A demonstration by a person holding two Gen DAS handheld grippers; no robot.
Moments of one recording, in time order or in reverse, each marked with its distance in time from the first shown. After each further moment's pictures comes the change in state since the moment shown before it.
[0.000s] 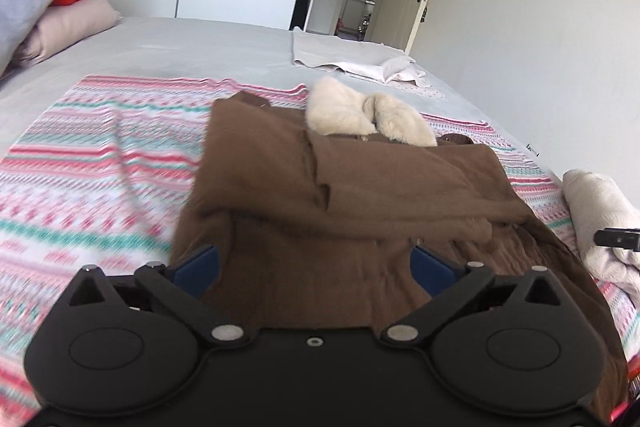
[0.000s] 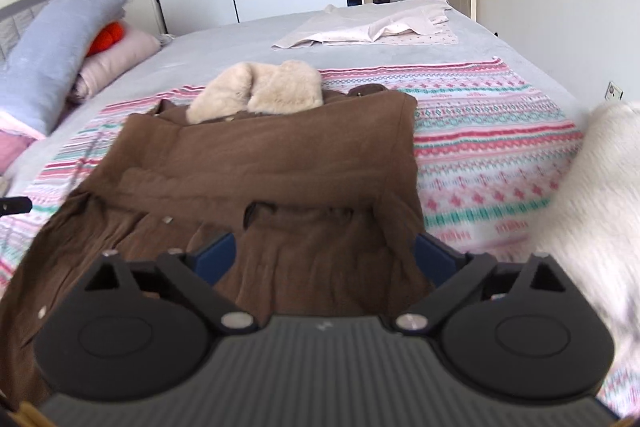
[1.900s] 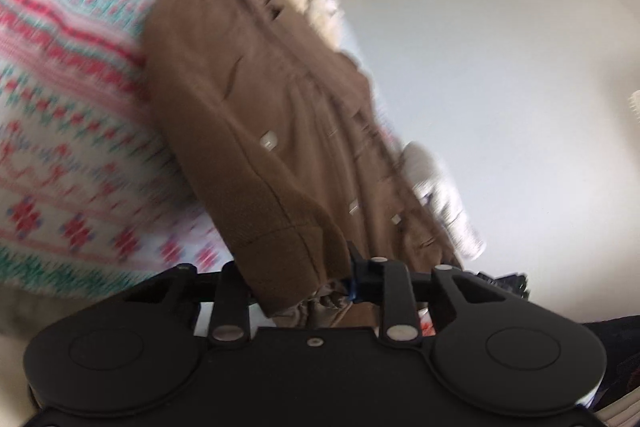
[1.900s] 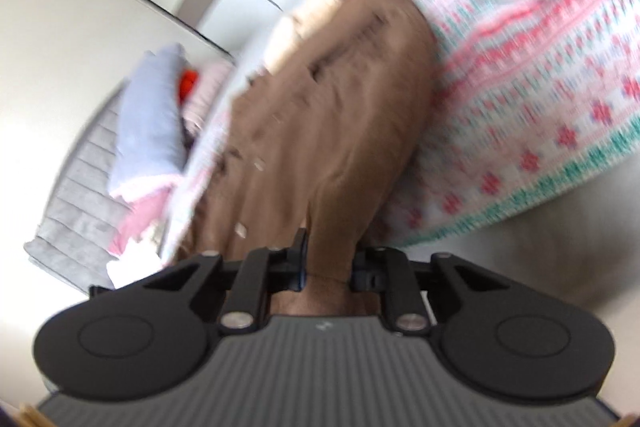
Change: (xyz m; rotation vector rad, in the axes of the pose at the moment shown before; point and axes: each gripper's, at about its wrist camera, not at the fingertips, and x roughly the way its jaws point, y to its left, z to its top) left arm -0.082 0.065 -0.138 -0.475 0.241 -0.585; right arm -0.092 -0.069 -0.160 0.508 0.092 0.479
